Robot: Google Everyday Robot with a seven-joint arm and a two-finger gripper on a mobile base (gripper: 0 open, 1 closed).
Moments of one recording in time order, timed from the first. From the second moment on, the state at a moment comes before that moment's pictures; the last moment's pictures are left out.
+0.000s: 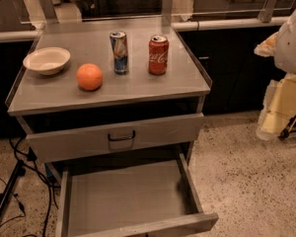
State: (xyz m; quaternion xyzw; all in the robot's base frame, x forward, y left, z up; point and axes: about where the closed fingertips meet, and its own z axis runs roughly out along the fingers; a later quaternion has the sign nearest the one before) arm 0.438 -0.216 0.978 -0.60 0.78 -0.04 0.16
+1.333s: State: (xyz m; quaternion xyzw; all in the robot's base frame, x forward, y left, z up) arm 0.437 -0.094 1.015 -0.72 0.66 -0.01 0.23
